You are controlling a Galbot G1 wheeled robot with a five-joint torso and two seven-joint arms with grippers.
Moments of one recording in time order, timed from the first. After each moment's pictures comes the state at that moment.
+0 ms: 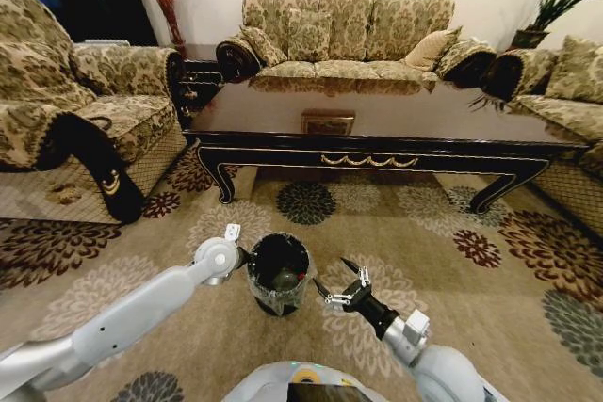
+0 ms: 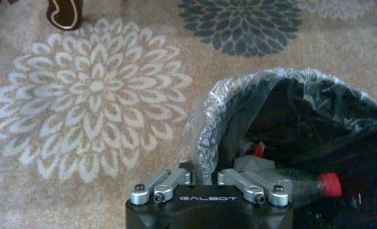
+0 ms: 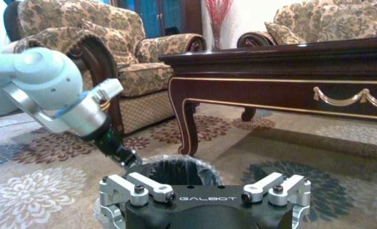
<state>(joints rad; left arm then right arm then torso) 0.71 -0.70 0.22 -1.94 -1.61 0.74 -0.91 -1.61 0.80 0.22 2.27 0.46 -0.01 -0.02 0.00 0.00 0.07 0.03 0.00</state>
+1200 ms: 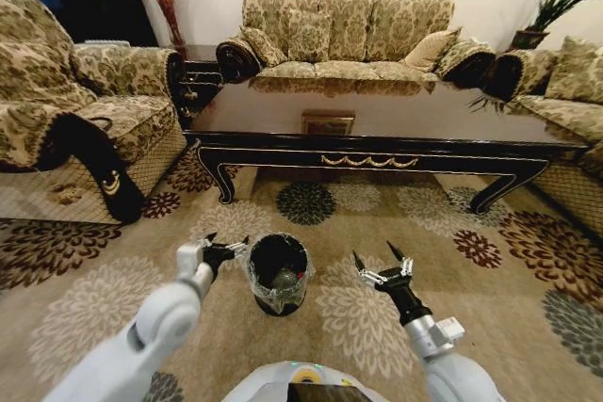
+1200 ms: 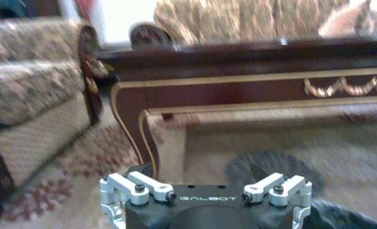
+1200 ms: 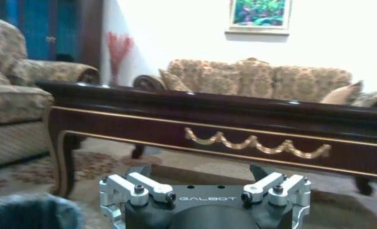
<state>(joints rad) 1.60 -0.94 -0.50 -2.31 -0.53 0.30 -0.42 -1.76 1.08 0.48 2.22 0.24 0.17 0.14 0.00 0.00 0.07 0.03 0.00</state>
